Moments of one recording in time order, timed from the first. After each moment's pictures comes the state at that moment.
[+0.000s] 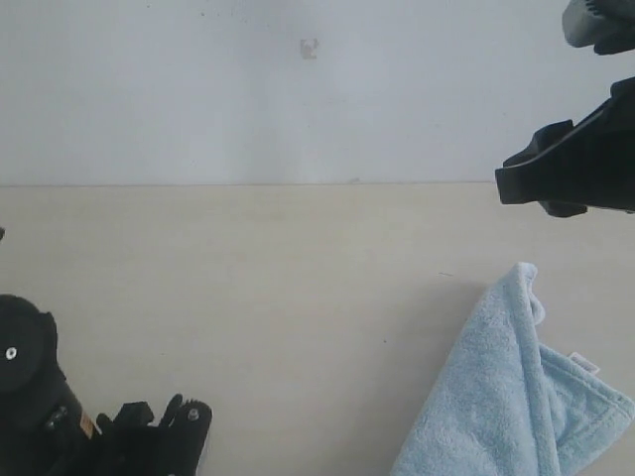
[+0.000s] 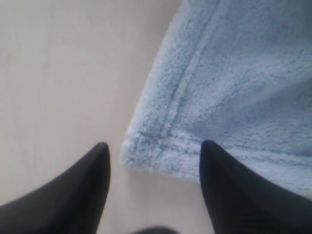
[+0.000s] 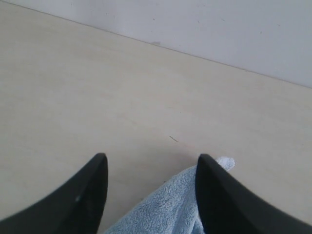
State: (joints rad) left arm -0.59 1.62 -0.61 -0.39 0.65 1.32; right arm 0.44 1.08 -0.83 -0.35 0.42 0.35
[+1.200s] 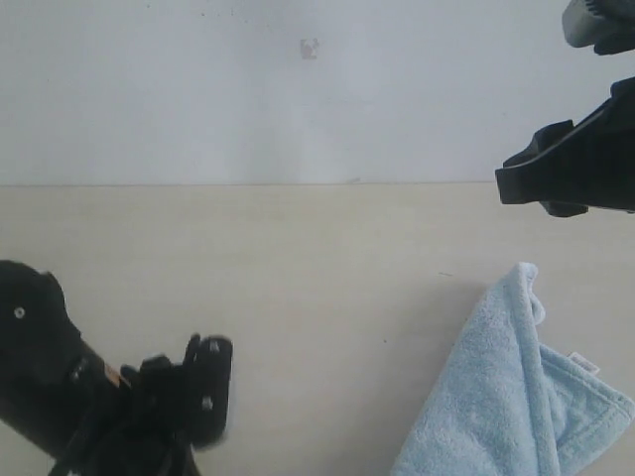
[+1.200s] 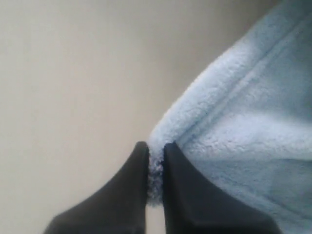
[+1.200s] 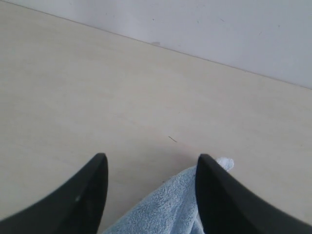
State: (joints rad) left arm -0.59 1.59 -0.68 -0.52 0.58 1.27; right arm 0.44 1.08 -0.83 -0.36 0.42 0.35
